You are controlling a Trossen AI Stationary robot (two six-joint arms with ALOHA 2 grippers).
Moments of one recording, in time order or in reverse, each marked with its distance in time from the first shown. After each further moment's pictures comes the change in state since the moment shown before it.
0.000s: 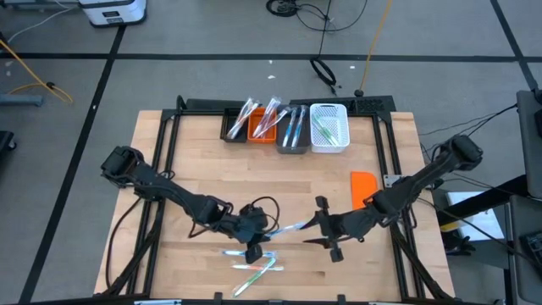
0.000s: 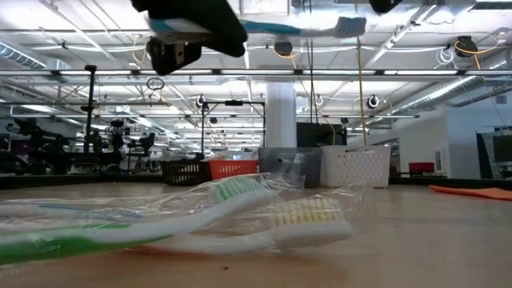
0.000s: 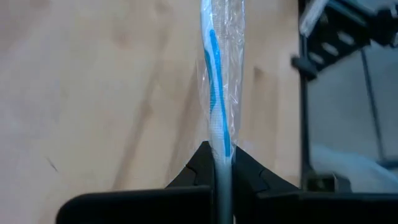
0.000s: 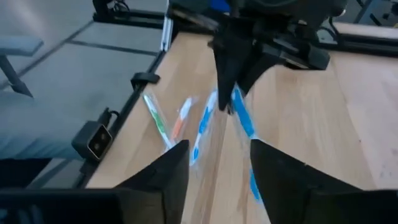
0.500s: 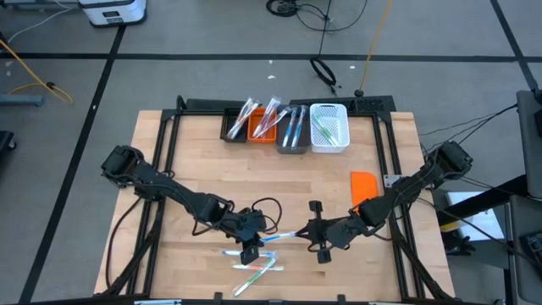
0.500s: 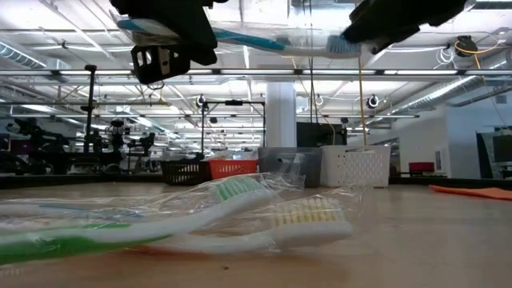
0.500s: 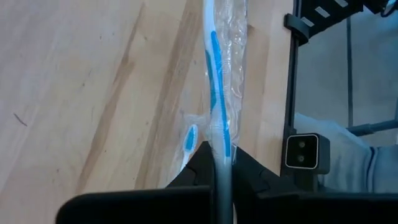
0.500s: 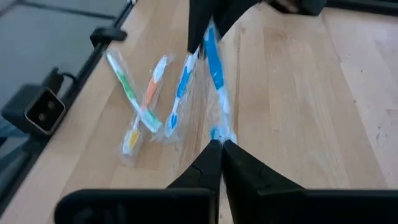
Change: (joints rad) left arm 0.022 0.000 0.000 -0.075 0.170 -0.053; right arm -0.004 0.168 0.000 0.020 0.075 0.041
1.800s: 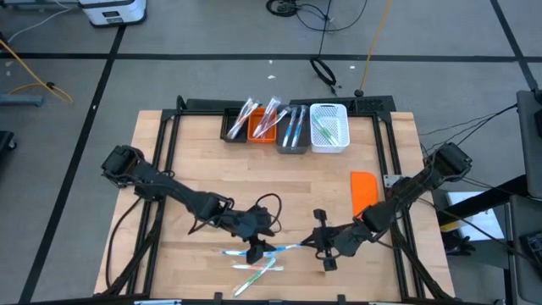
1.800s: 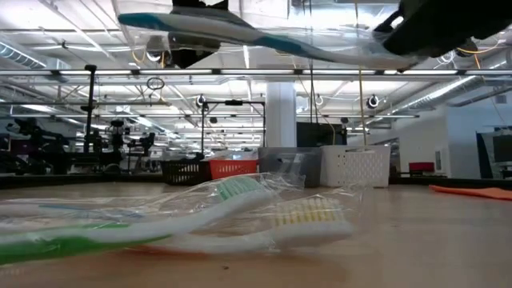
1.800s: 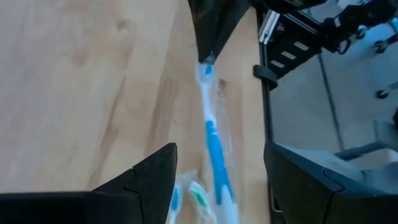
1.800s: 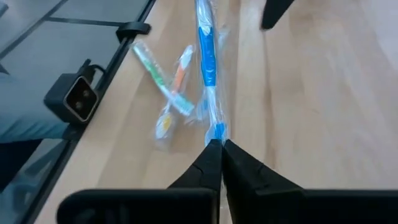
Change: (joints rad) left arm 0.007 0.000 0.000 0.183 -0.055 0.111; right arm 0.075 0.019 -0.089 0.111 0.003 0.109
